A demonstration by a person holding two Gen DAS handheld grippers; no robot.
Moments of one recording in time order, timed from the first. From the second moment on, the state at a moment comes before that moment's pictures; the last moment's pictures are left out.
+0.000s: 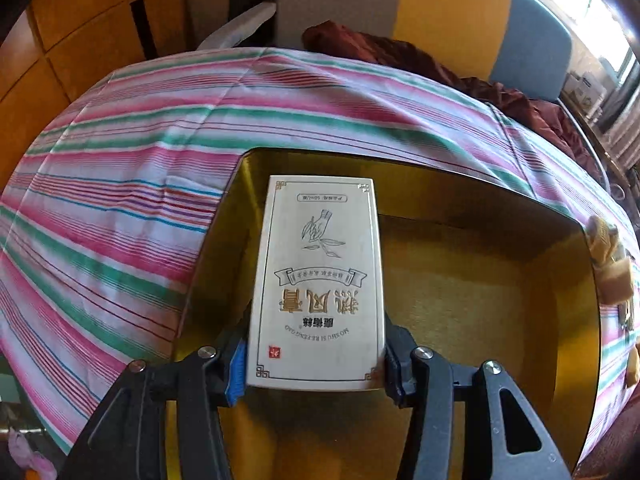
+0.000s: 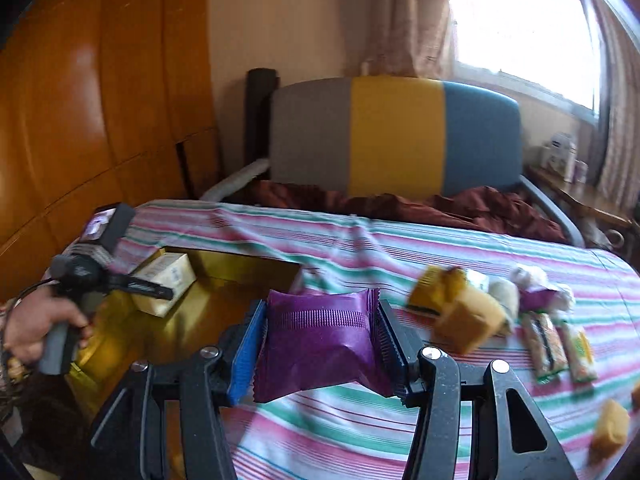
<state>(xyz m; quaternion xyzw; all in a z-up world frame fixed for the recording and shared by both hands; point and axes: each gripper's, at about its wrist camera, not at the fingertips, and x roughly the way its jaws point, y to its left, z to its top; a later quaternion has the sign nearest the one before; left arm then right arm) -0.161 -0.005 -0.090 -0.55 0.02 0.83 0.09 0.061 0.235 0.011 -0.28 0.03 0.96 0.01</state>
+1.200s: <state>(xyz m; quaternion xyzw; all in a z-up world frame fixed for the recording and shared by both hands) -0.027 -0.075 -0.054 -0.42 -0.16 0.90 0.02 -0.116 0.105 -0.066 -0.51 0.06 0.85 -0.08</state>
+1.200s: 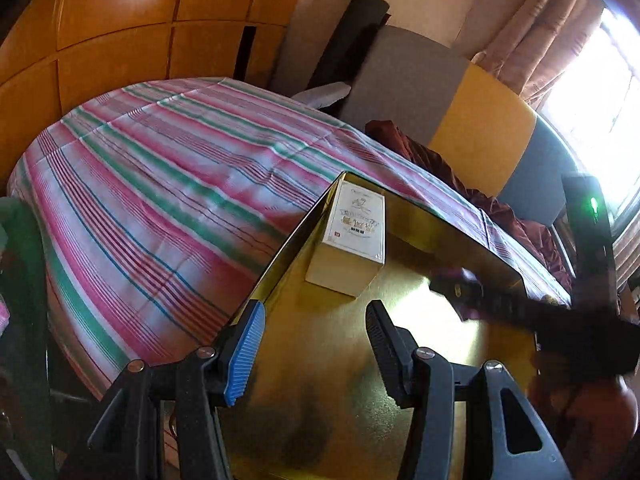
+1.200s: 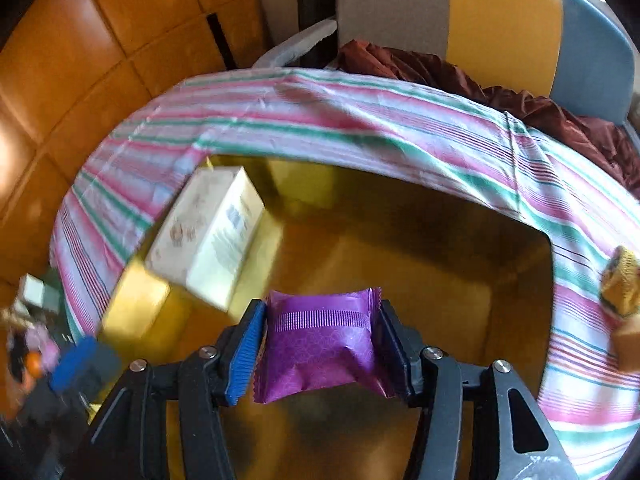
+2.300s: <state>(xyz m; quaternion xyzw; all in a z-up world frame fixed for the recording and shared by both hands) 0.016 0.014 -0.038 -0.39 -0.08 0.91 0.15 0.026 0.246 -0.021 -0.40 0.08 0.91 0.03</state>
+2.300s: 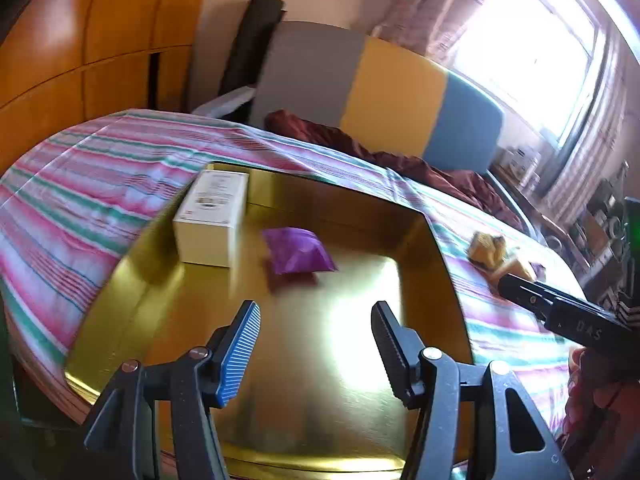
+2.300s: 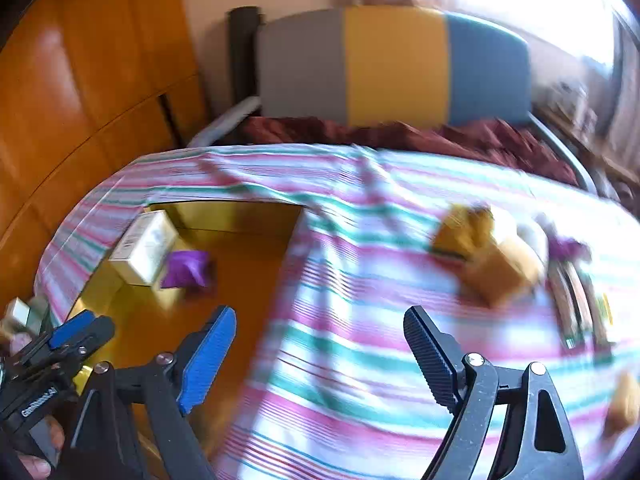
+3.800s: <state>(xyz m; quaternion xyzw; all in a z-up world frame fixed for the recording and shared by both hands) 0.049 0.220 -0.028 -0.39 0.10 0.85 0.33 0.048 0.497 -0.104 -0.40 0.13 0.88 0.23</state>
